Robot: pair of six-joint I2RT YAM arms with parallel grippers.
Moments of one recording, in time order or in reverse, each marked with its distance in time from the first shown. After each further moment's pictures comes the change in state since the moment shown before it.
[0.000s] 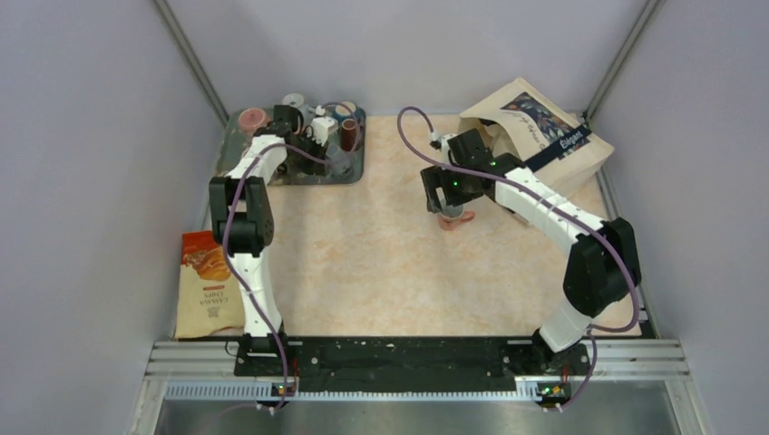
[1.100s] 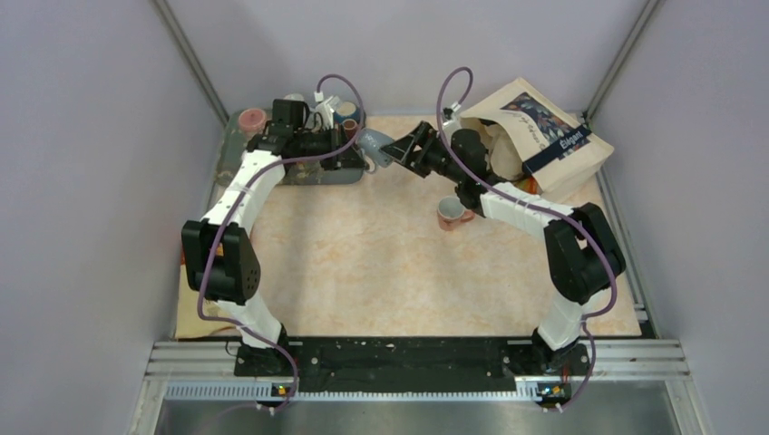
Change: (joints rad) left arm -0.122 -0.439 -0.251 0.134 0.463 -0.835; right arm 0.007 0.077 -0.210 1.144 -0.252 0.883
